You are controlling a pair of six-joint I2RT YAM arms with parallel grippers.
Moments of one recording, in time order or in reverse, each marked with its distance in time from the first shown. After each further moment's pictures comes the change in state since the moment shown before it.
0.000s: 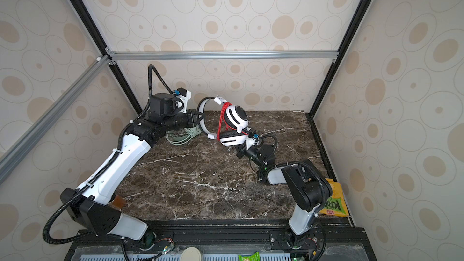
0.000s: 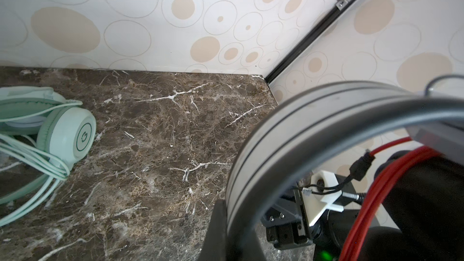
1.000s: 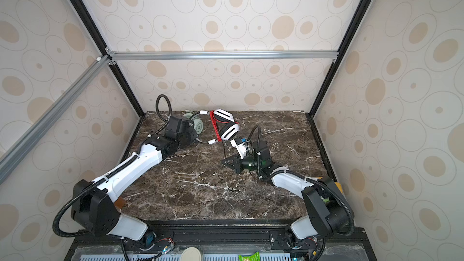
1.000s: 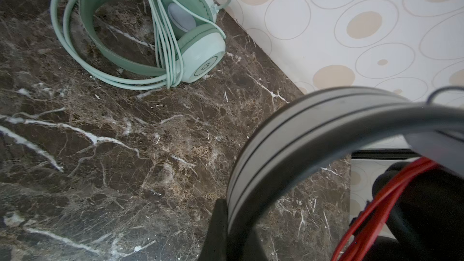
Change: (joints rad) left arm -0.085 0.025 -0.318 0.069 -0.535 -0.530; right arm 0.070 -0.288 0.083 -0.941 -0.303 0.087
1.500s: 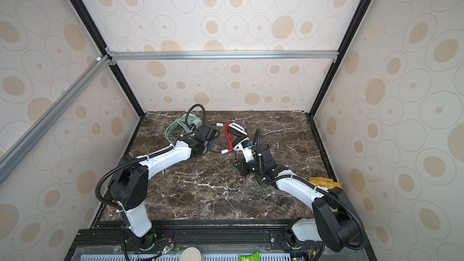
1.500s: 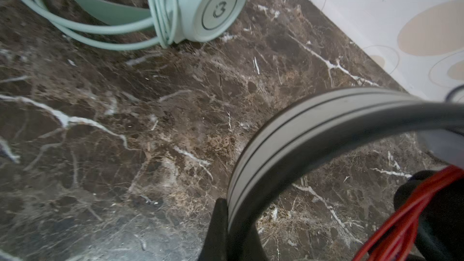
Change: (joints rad) left arm -0.134 0.341 0.117 0.005 -0.152 -0.047; right arm 0.000 -0.119 -0.022 -0.320 0.401 -0.102
